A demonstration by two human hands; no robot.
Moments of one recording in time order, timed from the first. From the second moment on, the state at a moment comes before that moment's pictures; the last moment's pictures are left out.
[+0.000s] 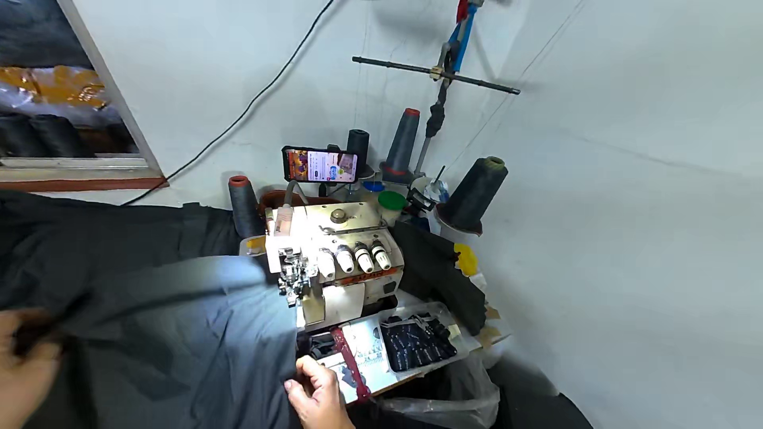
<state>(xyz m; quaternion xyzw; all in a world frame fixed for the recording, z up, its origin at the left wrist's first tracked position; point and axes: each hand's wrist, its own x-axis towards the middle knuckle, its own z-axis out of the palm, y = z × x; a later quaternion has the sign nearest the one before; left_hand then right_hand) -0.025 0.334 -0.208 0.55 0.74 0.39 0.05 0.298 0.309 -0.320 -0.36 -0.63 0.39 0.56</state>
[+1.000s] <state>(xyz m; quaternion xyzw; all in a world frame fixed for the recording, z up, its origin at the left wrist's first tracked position) 0.003 0.339 -0.333 0.69 0.66 0.28 -0.09 0.489 0.337 -0.285 -0.60 -0.63 0.16 0.47</state>
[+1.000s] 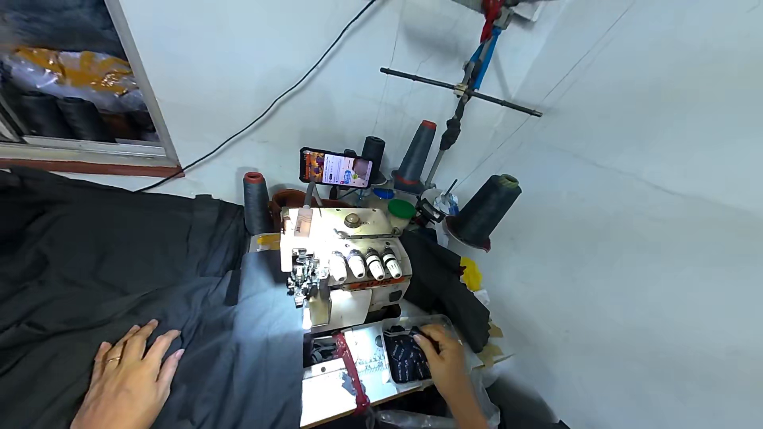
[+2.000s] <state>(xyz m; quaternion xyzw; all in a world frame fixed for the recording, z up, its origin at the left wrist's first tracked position) 0.146 0.260 -0.262 0.71 0.43 0.40 0.40 0.344 0.271 -0.252 -0.41 -0.56 0.55 0.47</state>
